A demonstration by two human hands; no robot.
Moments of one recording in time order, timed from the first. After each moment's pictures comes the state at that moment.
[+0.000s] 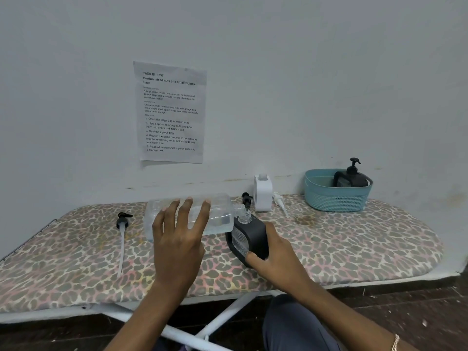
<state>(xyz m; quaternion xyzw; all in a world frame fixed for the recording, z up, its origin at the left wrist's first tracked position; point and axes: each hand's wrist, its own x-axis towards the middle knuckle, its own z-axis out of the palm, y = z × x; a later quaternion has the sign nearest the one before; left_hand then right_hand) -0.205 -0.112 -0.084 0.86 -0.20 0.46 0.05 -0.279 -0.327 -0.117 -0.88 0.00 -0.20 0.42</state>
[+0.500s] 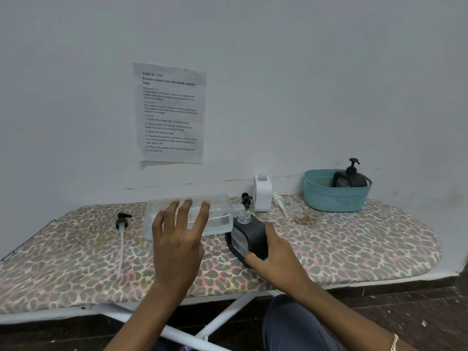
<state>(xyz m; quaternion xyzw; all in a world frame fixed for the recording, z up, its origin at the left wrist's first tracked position) -0.206 -0.112 -0.084 0.87 -0.20 0.45 0.05 -0.277 -0.327 -0.119 -0.88 0.00 -0.20 0.43</state>
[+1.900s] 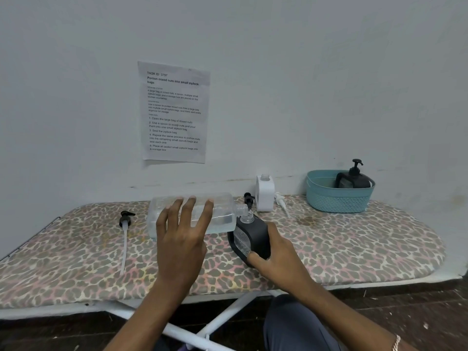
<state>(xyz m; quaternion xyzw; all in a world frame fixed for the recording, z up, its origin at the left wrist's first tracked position) -0.206 -0.112 -0.082 0.87 -0.20 0.45 0.05 -0.277 -0.327 -0.119 -0.89 0.01 -0.20 0.42</state>
